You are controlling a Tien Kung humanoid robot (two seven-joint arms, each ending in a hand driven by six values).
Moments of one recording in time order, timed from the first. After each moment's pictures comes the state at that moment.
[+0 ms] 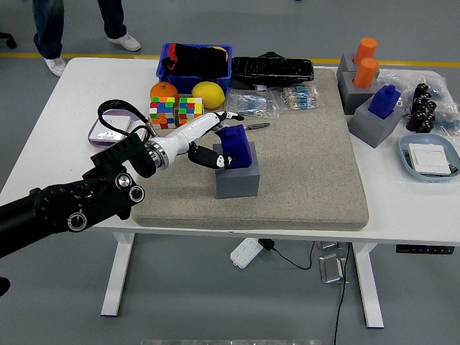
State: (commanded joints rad) left arm -0.90 0.27 -0.33 -1.08 1.19 0.20 0.02; right arm 0.05 -0.45 1.29 0.33 -1.47 0.22 -0.13
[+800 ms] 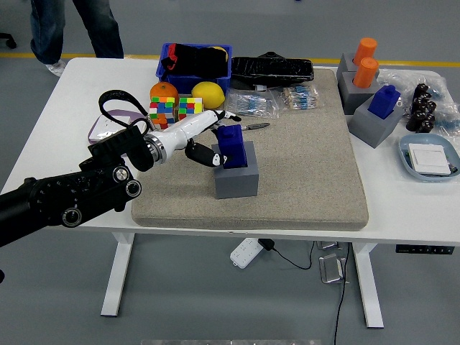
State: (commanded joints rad) left arm -0.94 0.30 -0.31 -1.10 1.24 0.14 0.09; right arm 0.05 -0.45 1.30 0.33 -1.47 0.22 -0.13
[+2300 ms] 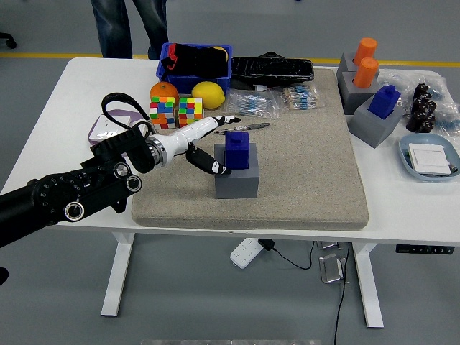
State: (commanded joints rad) left arm -0.94 0.28 -0.31 -1.03 1.10 0.06 0.06; right arm 0.05 -0.45 1.30 0.33 -1.48 0.22 -0.13
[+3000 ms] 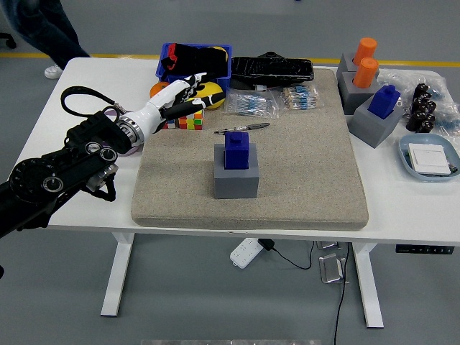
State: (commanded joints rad) left arm -0.91 0.31 -0.44 -0.91 0.79 0.16 -0.18; right arm 0.05 -0.44 1.31 0.33 -1.48 0.22 -0.13
